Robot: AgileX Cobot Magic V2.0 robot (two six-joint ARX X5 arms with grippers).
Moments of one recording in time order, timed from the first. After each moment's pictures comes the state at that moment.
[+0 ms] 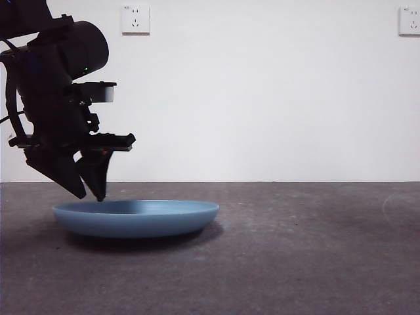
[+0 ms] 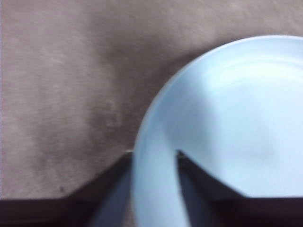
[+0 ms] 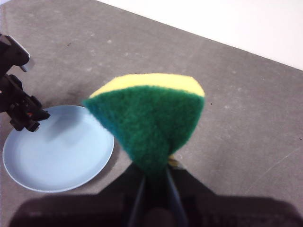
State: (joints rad) left arm -0.37 1.66 1.02 -0.35 -0.10 -0.08; right arm 0.78 0.99 1.17 -0.70 0.34 0.03
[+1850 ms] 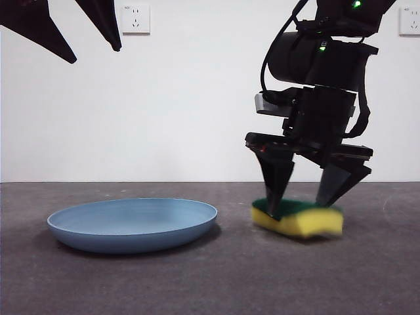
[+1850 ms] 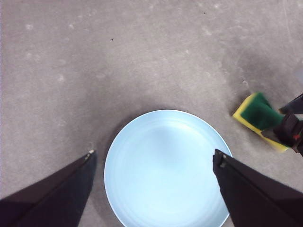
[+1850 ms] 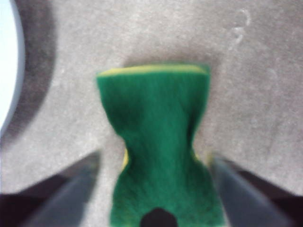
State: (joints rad) left arm -0.42 1.26 1.24 -0.72 0.03 -0.08; right arm 0.50 1.77 1.17 -0.61 -0.02 0.12
